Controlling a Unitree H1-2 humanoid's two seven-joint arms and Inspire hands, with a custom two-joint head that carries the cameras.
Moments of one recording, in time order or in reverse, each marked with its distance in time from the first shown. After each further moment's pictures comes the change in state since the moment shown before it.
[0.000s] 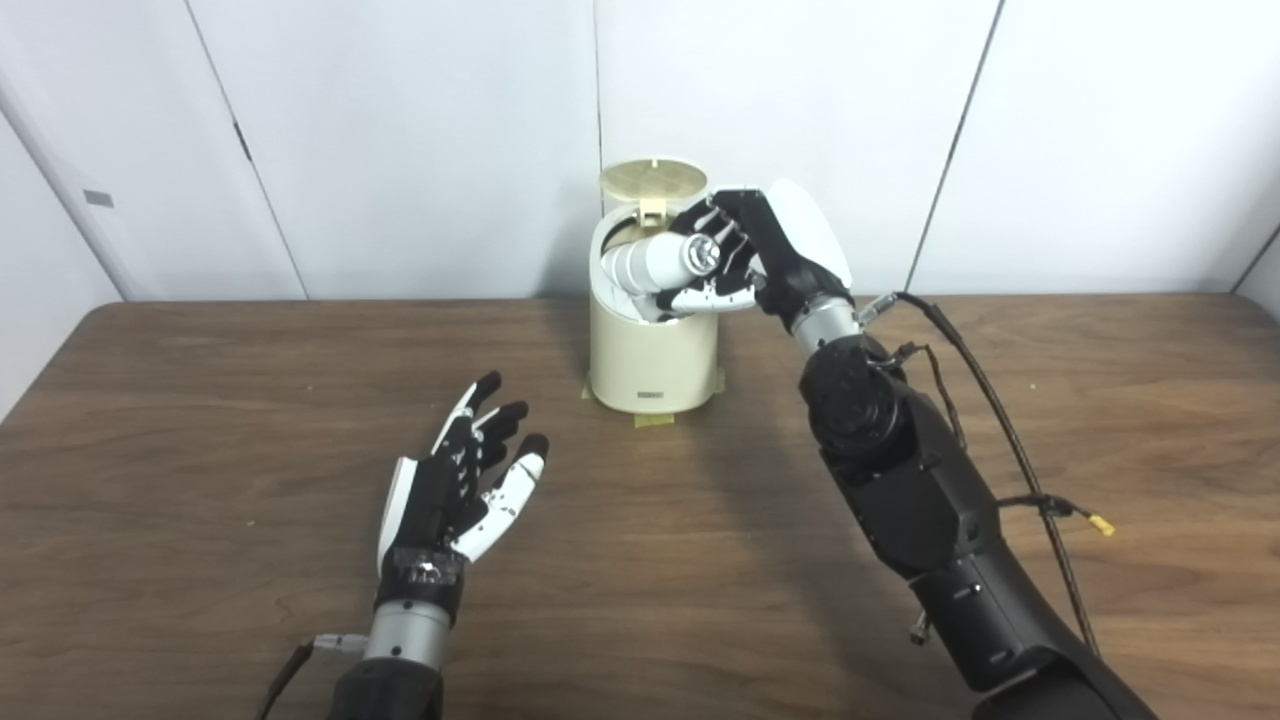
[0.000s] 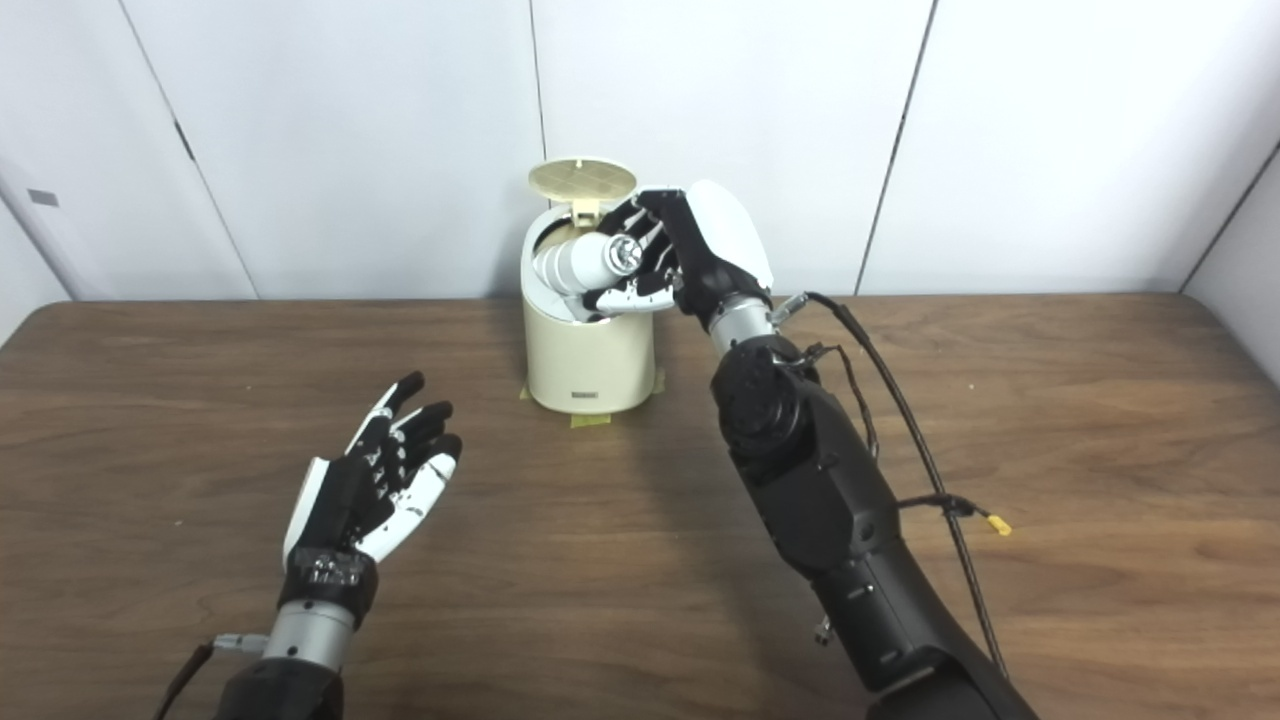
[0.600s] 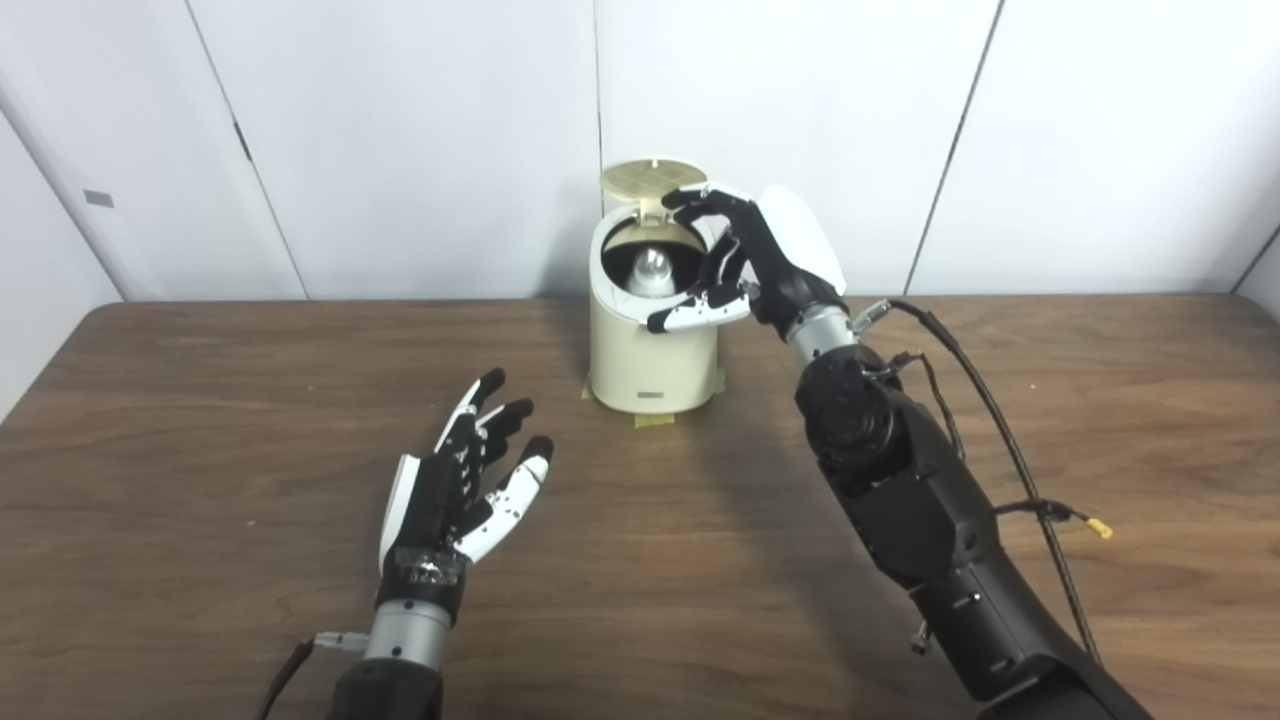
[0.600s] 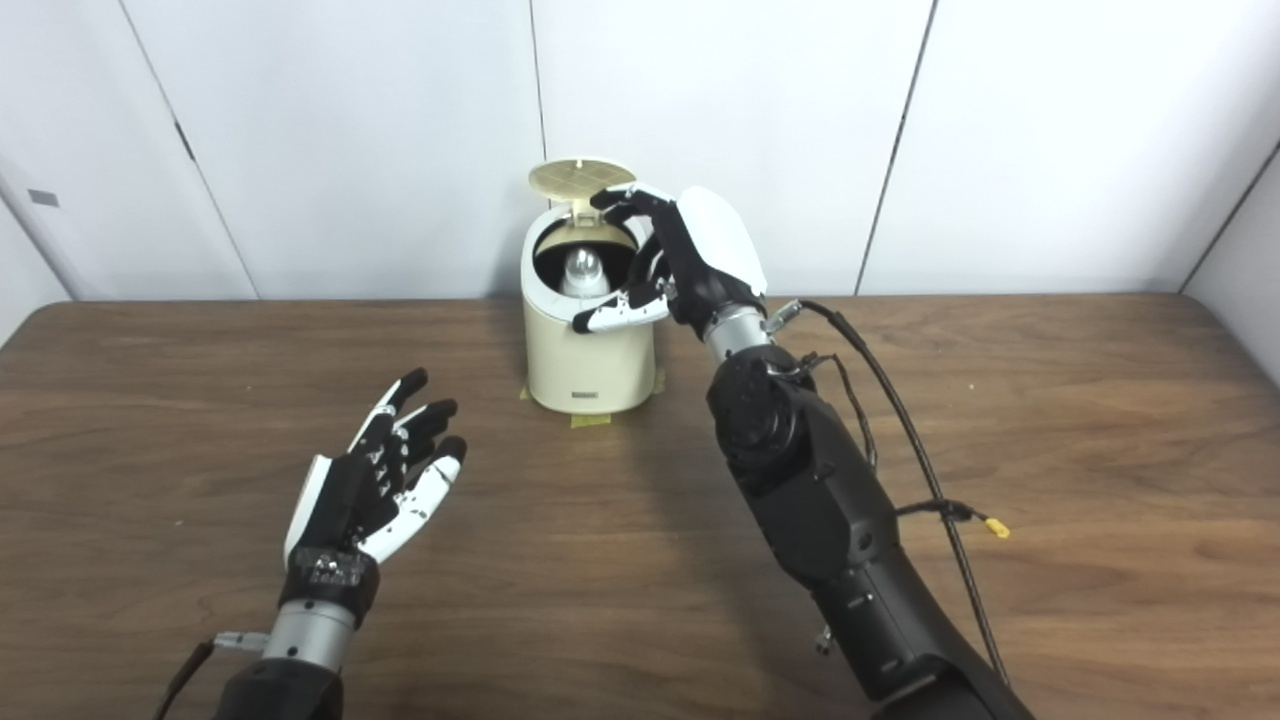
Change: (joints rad) left arm 0.000 0.008 -0.004 0.002 0.000 -0.022 -0.008; right arm 0.015 -0.002 0.015 -0.001 -0.010 -0.038 -0.020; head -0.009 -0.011
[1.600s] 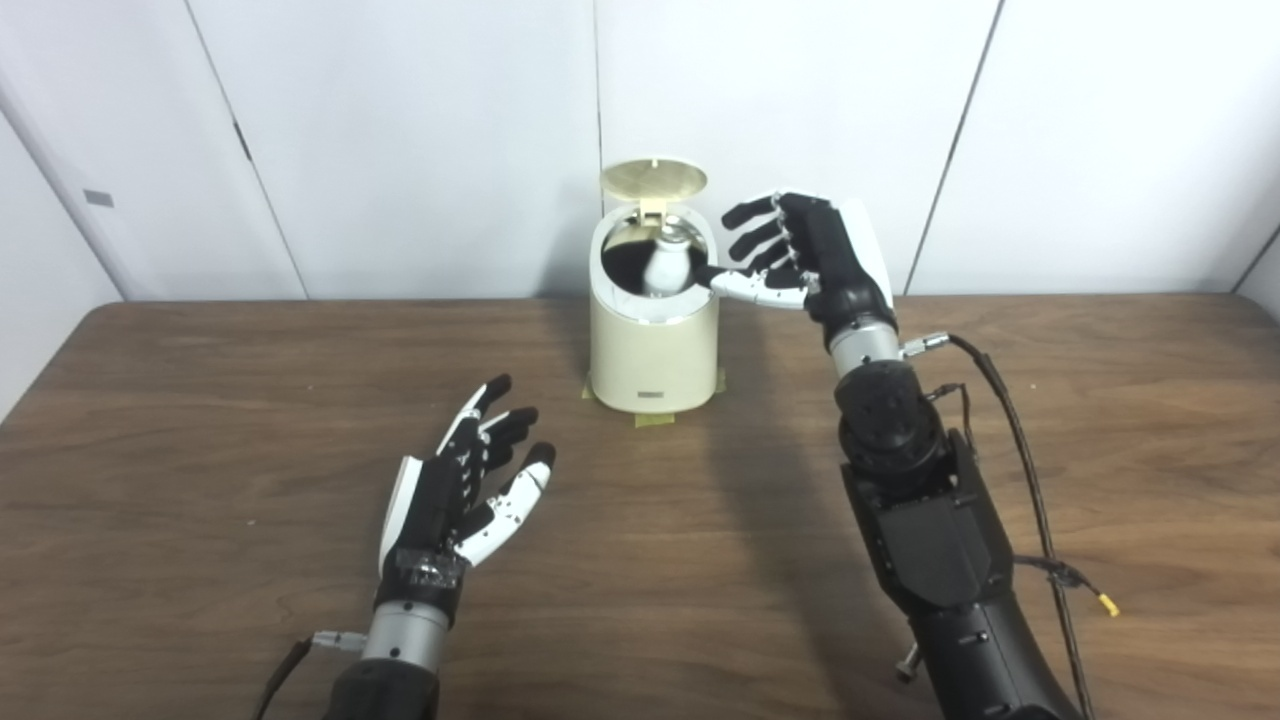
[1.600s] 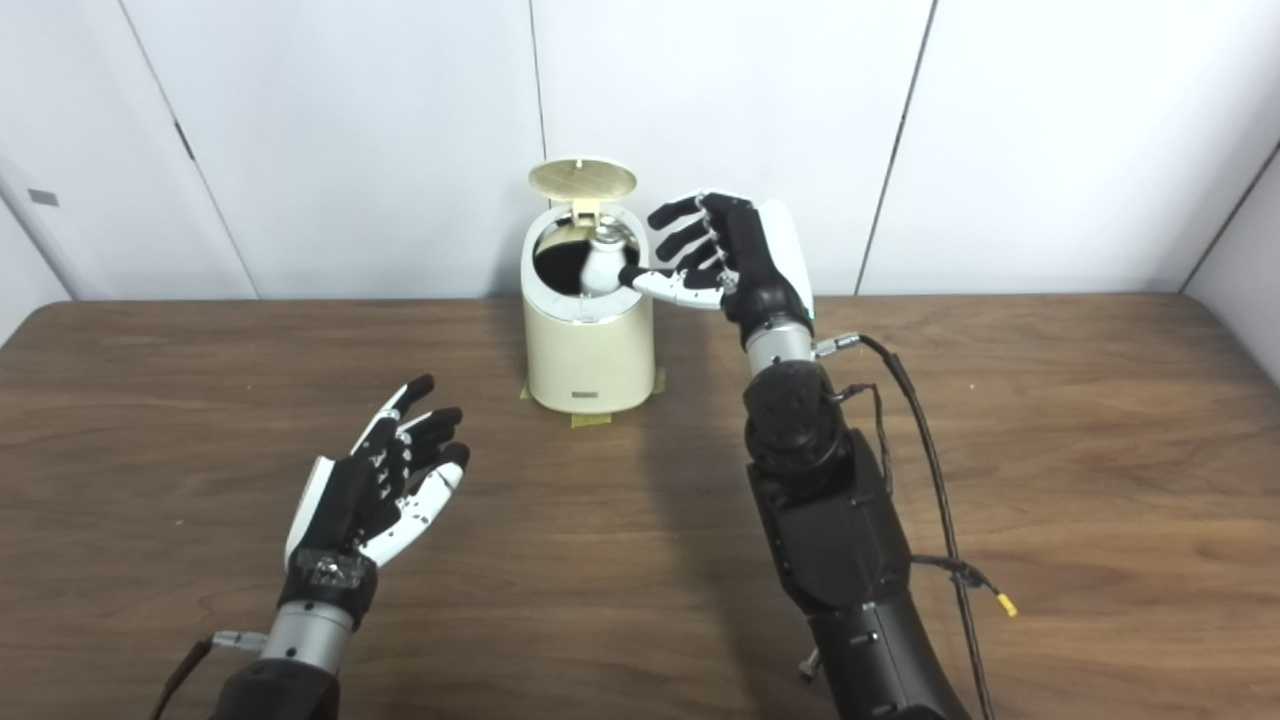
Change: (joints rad) left arm 0.000 0.015 0.004 0.020 0.018 -0.004 -0.023; right arm 0.089 0.081 -0.200 -0.162 0.199 0.160 -0.007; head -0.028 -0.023
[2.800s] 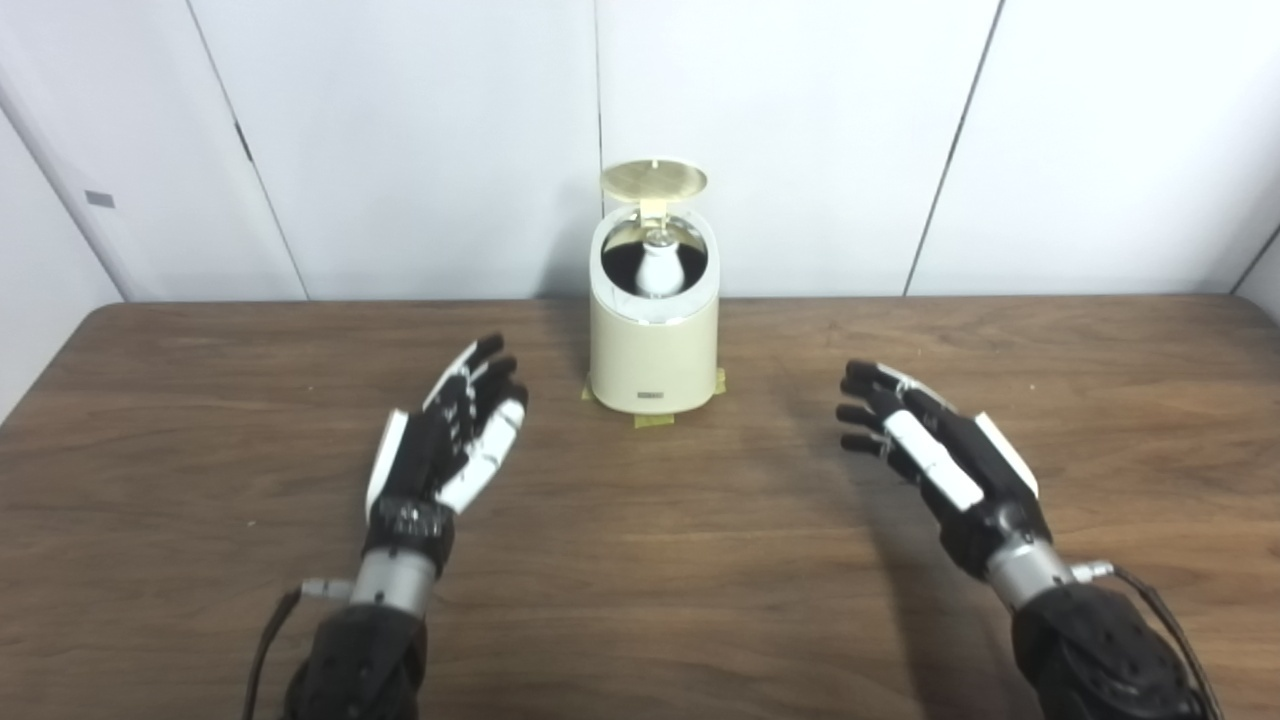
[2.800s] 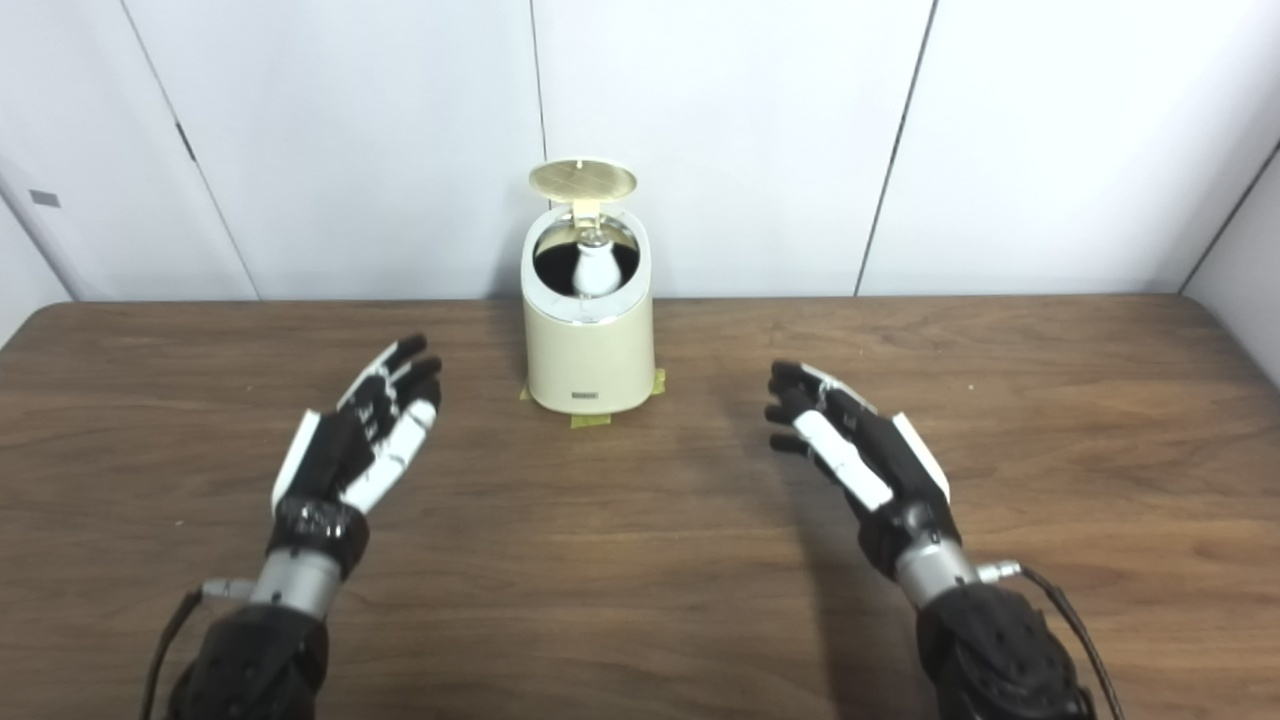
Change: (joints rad) left arm -0.151 0.012 0.058 -0.016 -0.069 0.098 -0.018; right arm 0.523 -0.125 -0.138 -0.426 0.508 0.125 0.265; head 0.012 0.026
